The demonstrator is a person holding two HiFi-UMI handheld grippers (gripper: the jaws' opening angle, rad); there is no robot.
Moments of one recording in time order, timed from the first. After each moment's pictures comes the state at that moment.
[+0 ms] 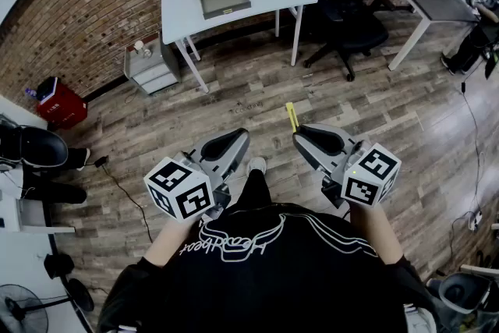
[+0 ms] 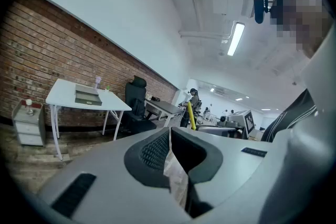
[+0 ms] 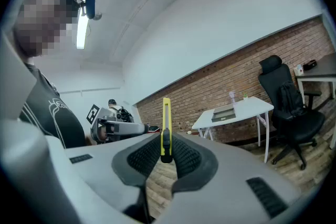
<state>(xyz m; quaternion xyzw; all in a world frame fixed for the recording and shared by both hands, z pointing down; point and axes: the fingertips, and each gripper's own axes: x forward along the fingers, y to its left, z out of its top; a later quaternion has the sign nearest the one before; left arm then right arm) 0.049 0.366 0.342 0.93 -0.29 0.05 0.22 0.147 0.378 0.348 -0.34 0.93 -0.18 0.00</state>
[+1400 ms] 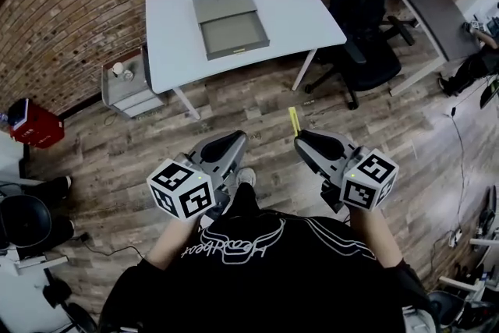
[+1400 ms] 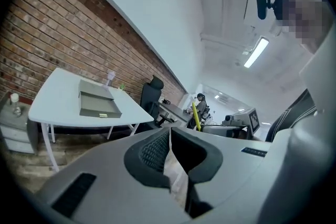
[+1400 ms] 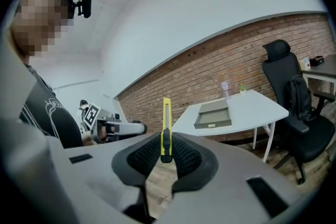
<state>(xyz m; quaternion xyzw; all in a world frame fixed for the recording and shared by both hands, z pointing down) -0.016 0.037 0.391 0.92 -0.28 0.03 0.29 0.091 0.057 0.382 -0.37 0.90 -0.23 -0.06</state>
